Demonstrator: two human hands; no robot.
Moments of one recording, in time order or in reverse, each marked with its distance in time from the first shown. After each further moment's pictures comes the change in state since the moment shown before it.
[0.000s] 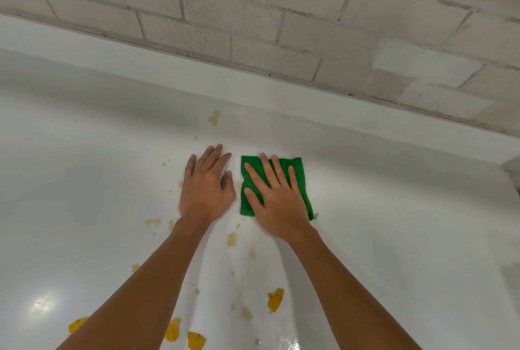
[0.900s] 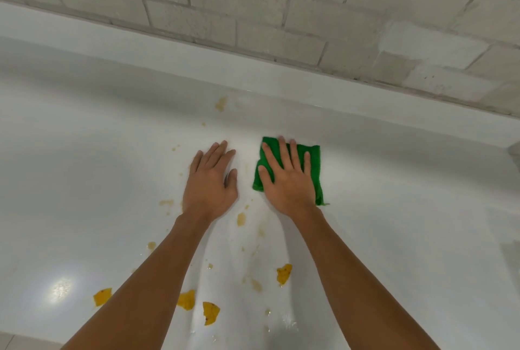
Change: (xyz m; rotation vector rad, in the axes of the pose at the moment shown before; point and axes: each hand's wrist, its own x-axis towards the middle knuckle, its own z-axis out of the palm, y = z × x) left_hand -0.030 -0.009 -0.013 -0.009 -0.077 0.064; right_hand 0.003 0.000 -0.004 0.012 -0.014 0.188
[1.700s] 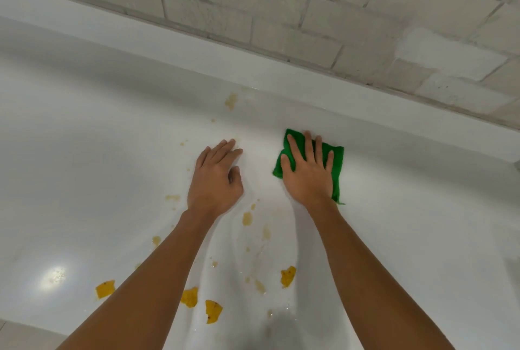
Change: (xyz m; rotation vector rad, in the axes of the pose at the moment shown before) left_hand 0.000 -0.002 -0.002 -0.120 0.094 -0.007; right_hand 0.023 0.022 -0.005 -0.030 -0.027 0.151
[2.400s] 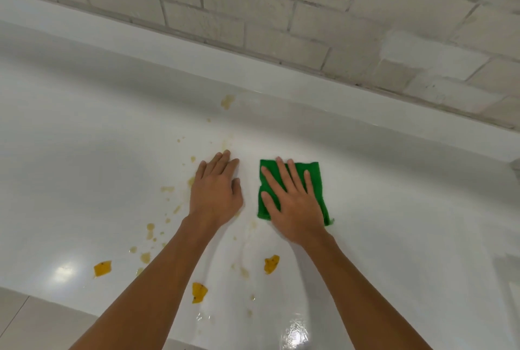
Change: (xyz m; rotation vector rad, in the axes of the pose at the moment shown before) left_hand -0.031 0.040 -0.002 0.246 -0.164 -0.107; right_hand -0.085 0.017 0.002 0.015 0.020 -0.367
